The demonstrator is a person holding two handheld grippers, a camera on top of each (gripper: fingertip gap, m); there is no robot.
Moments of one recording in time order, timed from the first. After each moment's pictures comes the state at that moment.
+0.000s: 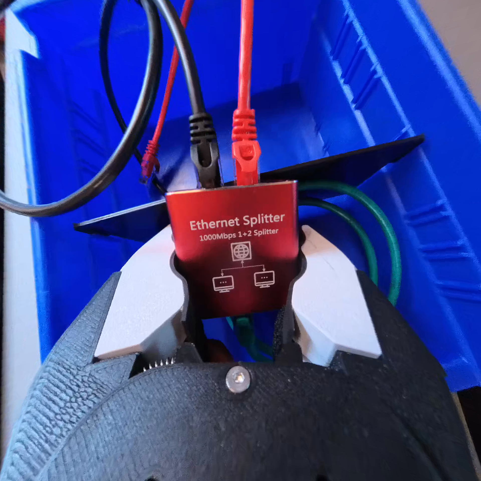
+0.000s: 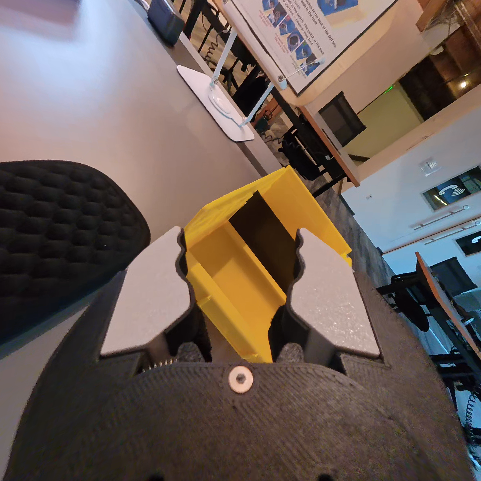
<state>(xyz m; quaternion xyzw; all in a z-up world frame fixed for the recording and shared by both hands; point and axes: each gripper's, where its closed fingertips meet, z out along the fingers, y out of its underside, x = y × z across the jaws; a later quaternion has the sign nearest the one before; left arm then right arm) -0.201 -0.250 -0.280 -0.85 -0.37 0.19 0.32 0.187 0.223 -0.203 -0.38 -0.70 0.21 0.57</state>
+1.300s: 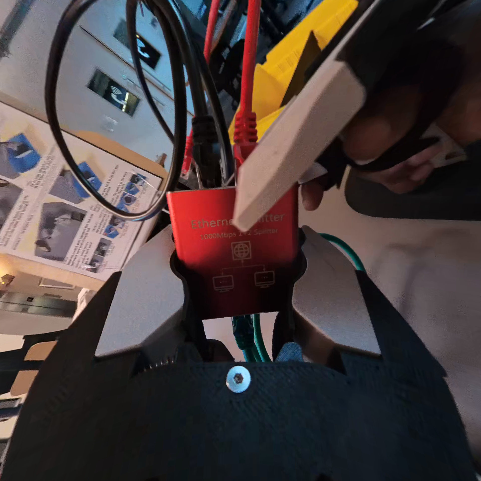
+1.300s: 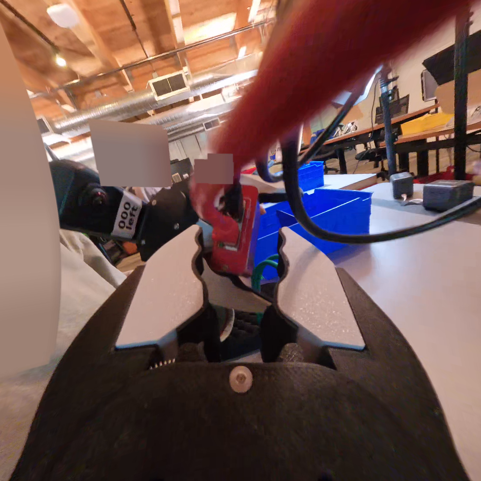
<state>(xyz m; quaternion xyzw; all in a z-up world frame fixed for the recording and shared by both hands) 0.073 0.009 -0.161 -0.77 0.21 0.35 0.49 0.095 -0.024 -0.125 -0.33 -0.53 0.76 0.17</state>
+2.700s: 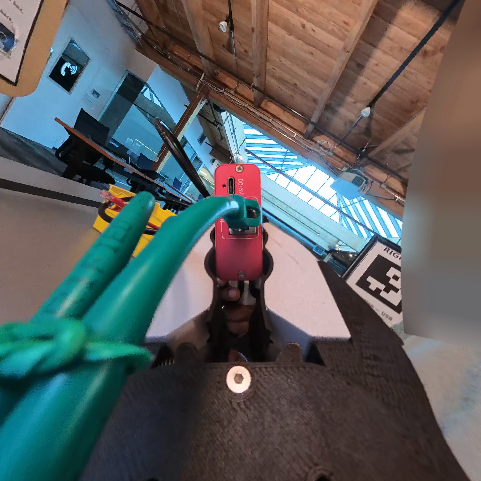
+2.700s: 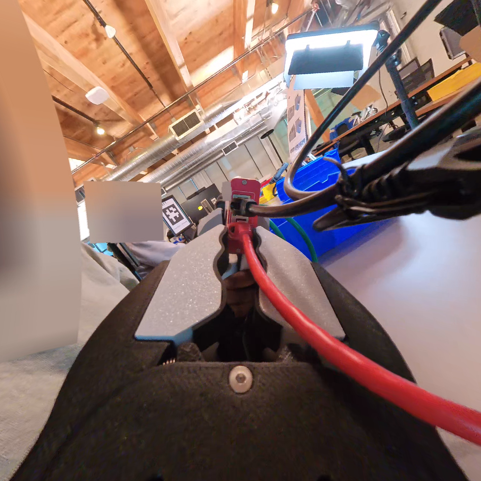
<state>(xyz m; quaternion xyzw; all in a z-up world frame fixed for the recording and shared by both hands) 0.067 -0.026 -0.149 -0.52 -0.15 -0.32 0.78 0.081 -0.012 -0.157 -0.36 -0.46 0.80 0.07</state>
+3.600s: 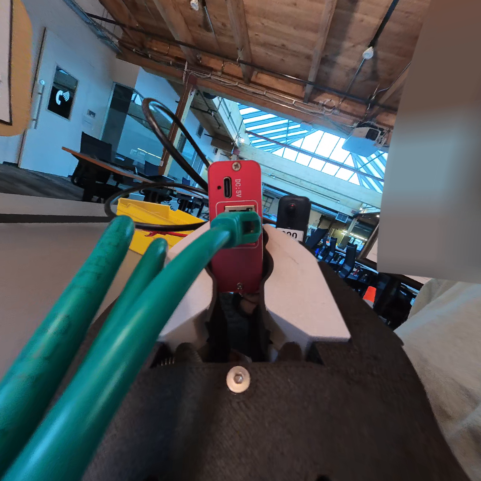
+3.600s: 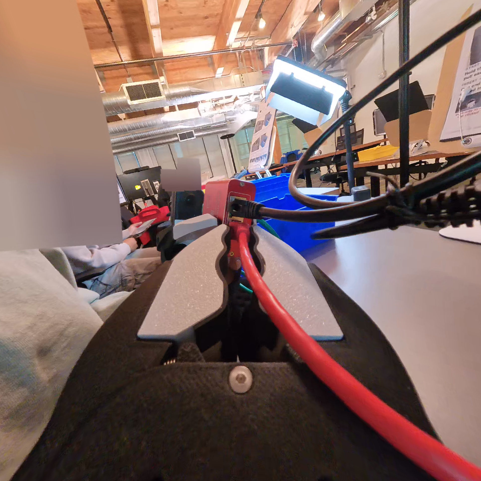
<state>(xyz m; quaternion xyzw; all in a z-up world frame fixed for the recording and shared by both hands) 0.076 -0.024 -0.158 -0.56 -0.07 -0.24 0.79 0.081 -0.021 -0.161 -0.33 -0.52 0.75 0.25</state>
